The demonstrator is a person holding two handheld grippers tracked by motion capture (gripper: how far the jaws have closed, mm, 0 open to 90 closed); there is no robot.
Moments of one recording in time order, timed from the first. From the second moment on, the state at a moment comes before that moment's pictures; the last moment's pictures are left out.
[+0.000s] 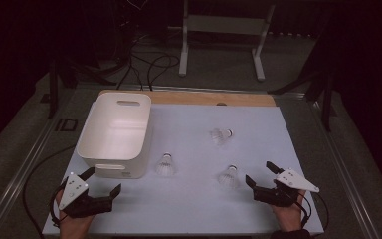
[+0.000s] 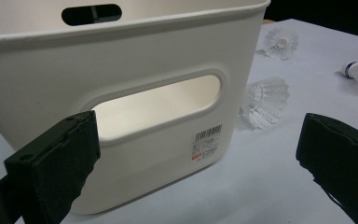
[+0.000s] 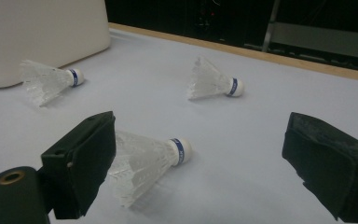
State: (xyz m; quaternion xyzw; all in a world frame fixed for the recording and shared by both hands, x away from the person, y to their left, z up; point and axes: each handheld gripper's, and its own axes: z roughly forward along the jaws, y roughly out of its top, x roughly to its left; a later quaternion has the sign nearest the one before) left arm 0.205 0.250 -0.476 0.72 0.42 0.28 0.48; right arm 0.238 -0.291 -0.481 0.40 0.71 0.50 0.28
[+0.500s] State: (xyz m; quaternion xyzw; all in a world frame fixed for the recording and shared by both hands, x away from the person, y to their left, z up) left arm 0.210 0.241 -0.468 0.72 0.41 0.28 0.48; right arm 0.240 -0.291 -0.483 0.41 0.71 0.50 0.28
